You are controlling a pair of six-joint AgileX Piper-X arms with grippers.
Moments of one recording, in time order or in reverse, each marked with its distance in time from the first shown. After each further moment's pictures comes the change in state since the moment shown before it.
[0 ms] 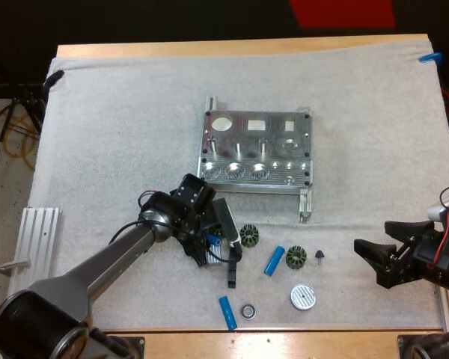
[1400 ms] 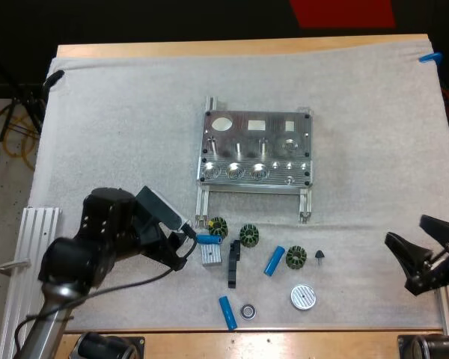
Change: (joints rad) left arm 0.240 -0.659 0.003 0.273 0.383 -0.331; right arm -0.331 -0.141 0.001 0.000 -0.184 -0.112
